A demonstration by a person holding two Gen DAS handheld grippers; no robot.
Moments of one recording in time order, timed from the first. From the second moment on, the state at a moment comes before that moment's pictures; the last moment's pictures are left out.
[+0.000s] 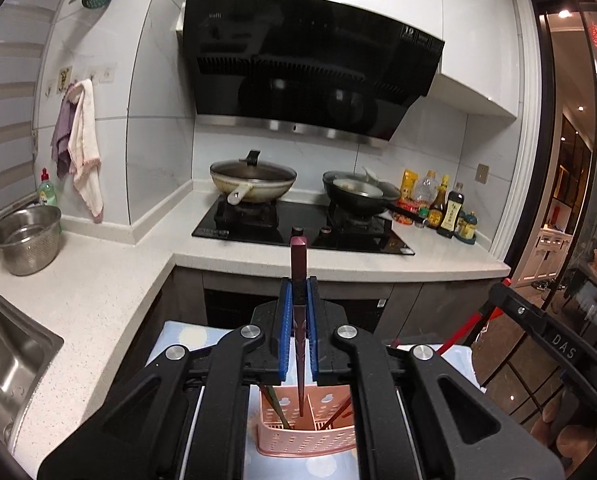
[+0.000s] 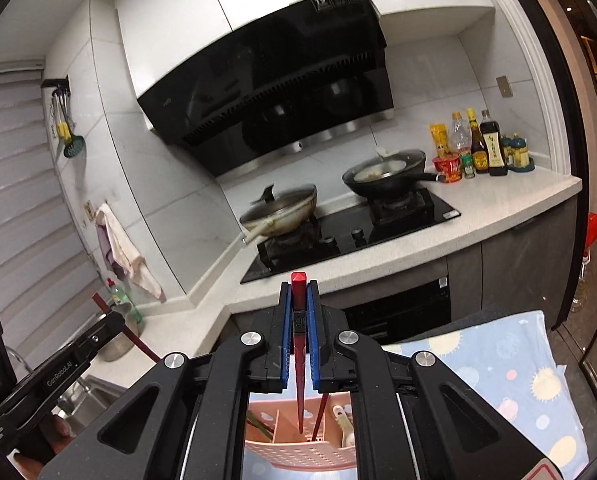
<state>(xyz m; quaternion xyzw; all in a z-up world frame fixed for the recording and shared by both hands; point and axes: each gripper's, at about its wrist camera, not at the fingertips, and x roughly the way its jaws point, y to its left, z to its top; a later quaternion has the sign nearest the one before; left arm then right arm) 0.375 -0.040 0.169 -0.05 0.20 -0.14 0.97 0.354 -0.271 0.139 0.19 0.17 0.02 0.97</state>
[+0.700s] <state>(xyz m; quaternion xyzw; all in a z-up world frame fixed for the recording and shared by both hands) 0.380 -0.029 0.126 -0.07 0.25 -0.12 0.96 0.345 -0.252 0.110 0.16 0.20 0.02 0.97</state>
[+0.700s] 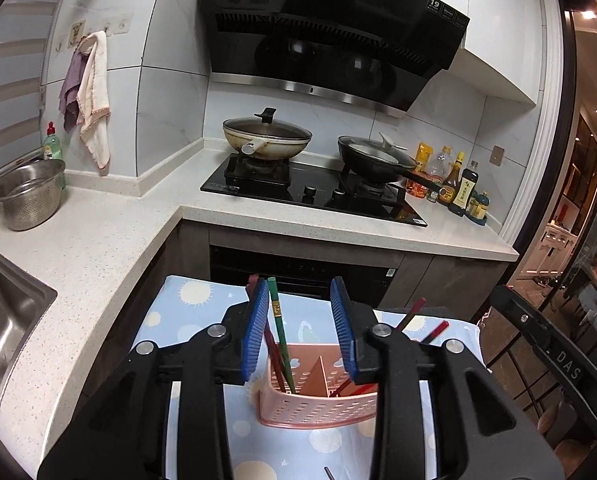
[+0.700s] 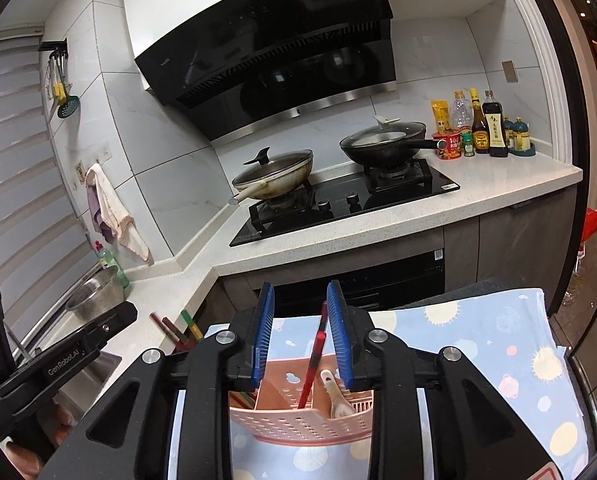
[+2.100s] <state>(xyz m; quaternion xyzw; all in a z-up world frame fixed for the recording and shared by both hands) 0.138 -0.024 -0.080 -0.01 0.47 -0.13 0.87 0.119 -0.214 -0.096 0.09 0.44 0.01 0.89</state>
